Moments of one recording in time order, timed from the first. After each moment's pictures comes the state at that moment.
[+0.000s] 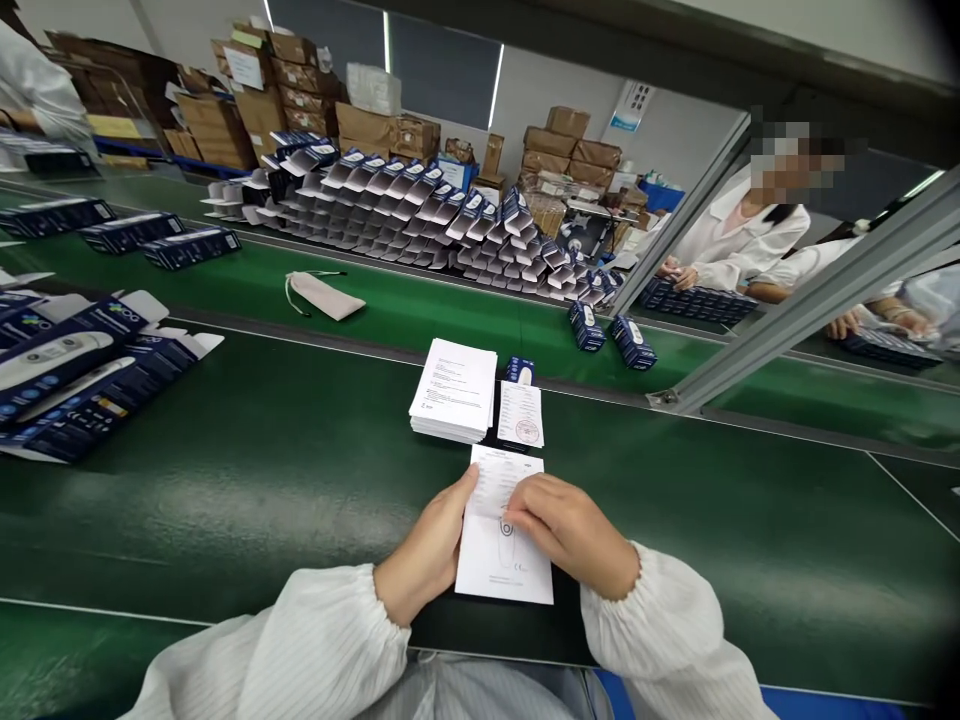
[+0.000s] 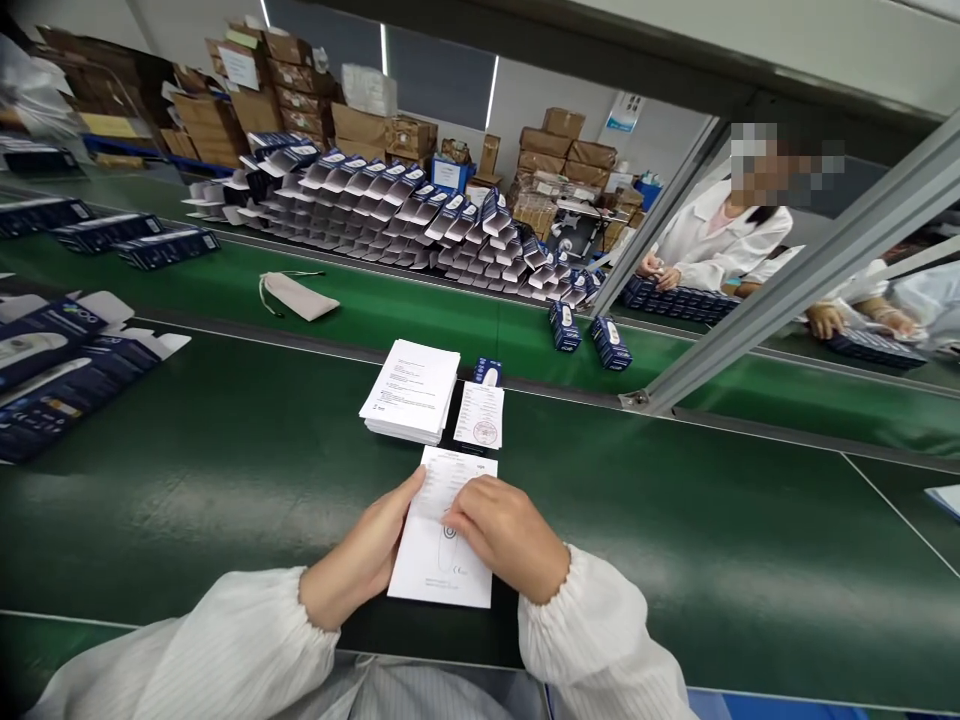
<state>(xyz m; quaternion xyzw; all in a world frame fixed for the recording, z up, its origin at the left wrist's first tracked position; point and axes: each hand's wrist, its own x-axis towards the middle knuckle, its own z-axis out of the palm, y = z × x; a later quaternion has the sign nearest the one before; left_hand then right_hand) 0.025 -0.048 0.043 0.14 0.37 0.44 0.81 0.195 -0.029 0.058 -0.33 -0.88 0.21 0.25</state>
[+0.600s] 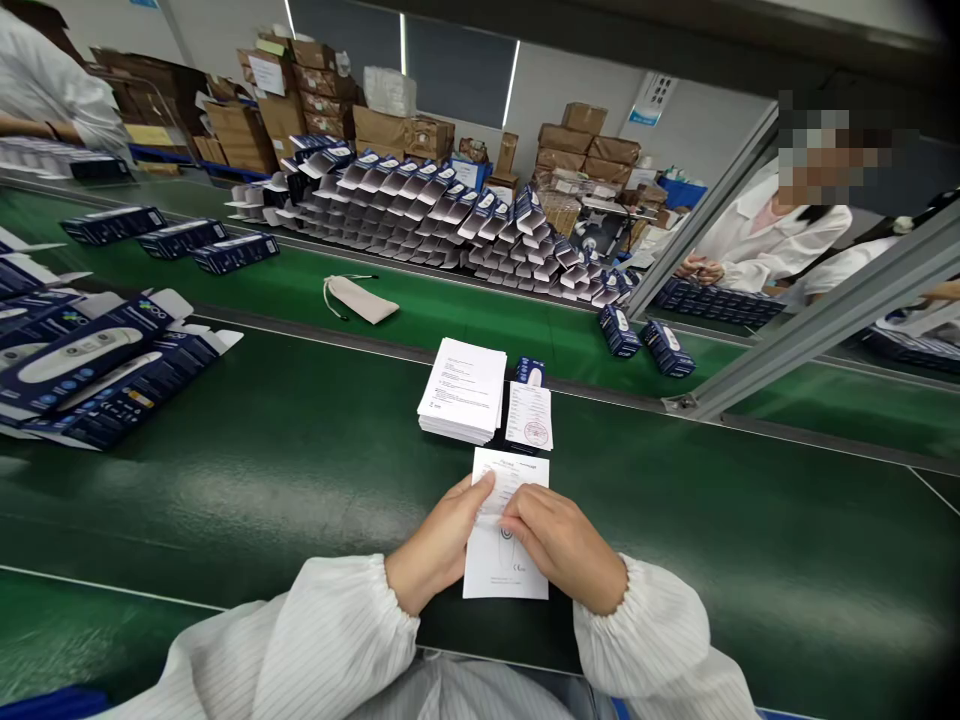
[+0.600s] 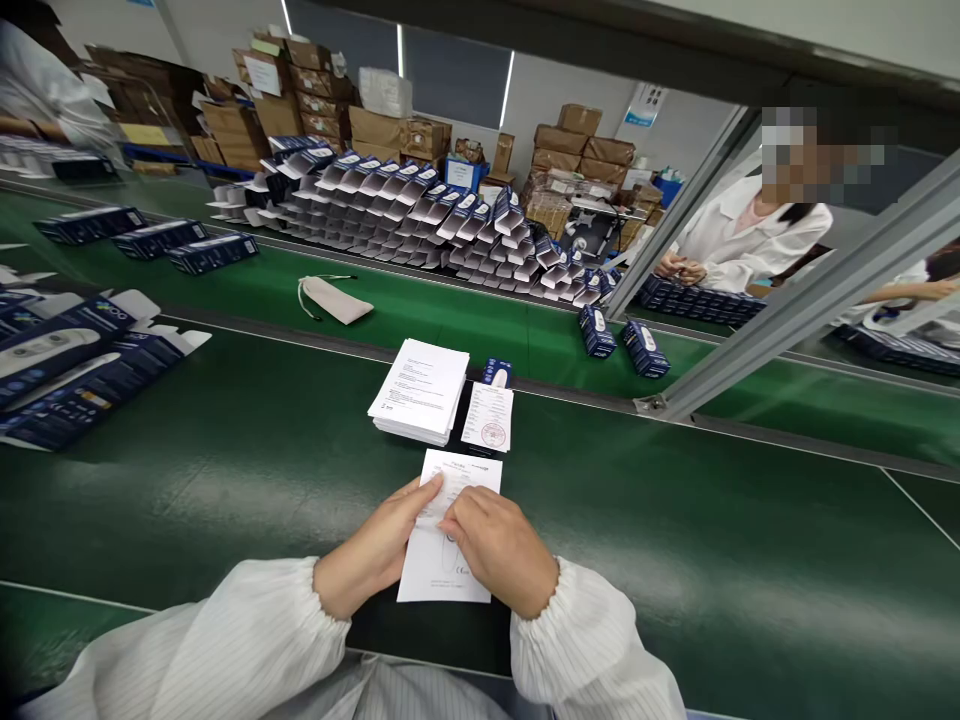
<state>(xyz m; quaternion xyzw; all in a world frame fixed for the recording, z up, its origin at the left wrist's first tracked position) 0.025 -0.043 0.035 0.16 0.35 0.43 0.81 0.183 -0.034 0.038 -0.34 -0.89 0.20 0.24</state>
